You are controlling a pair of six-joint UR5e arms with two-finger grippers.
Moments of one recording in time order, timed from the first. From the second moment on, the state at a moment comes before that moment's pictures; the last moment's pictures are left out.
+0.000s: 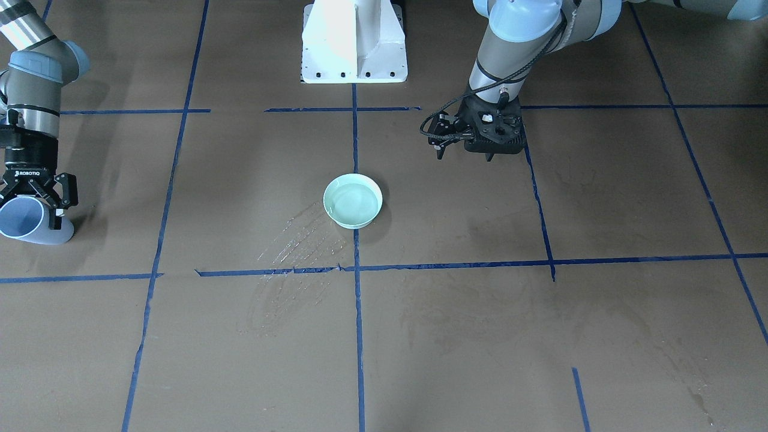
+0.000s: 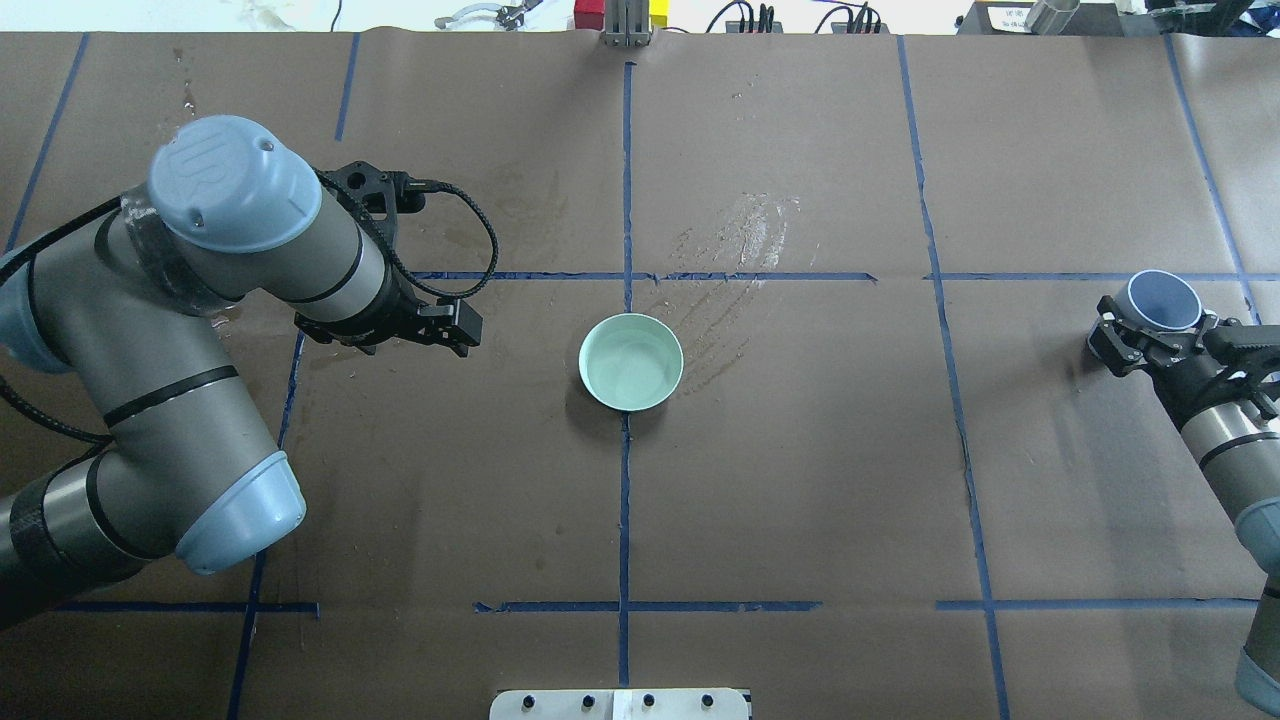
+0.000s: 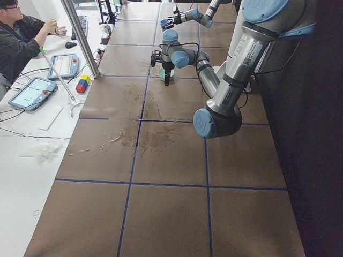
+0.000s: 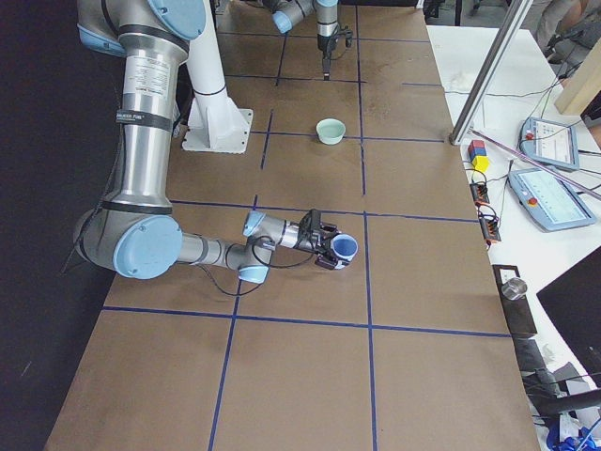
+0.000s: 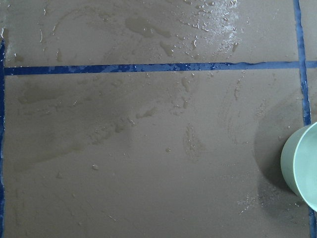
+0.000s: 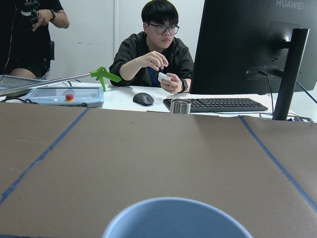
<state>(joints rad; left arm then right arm) -0.66 -2.07 -1.93 -1.50 -1.97 -1.08 0.50 -1.73 1.38 -0.06 0.74 1.04</state>
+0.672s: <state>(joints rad) -0.66 -2.07 -1.93 -1.50 -1.97 -1.08 0.48 -1.76 1.38 -0.02 0.72 1.04</state>
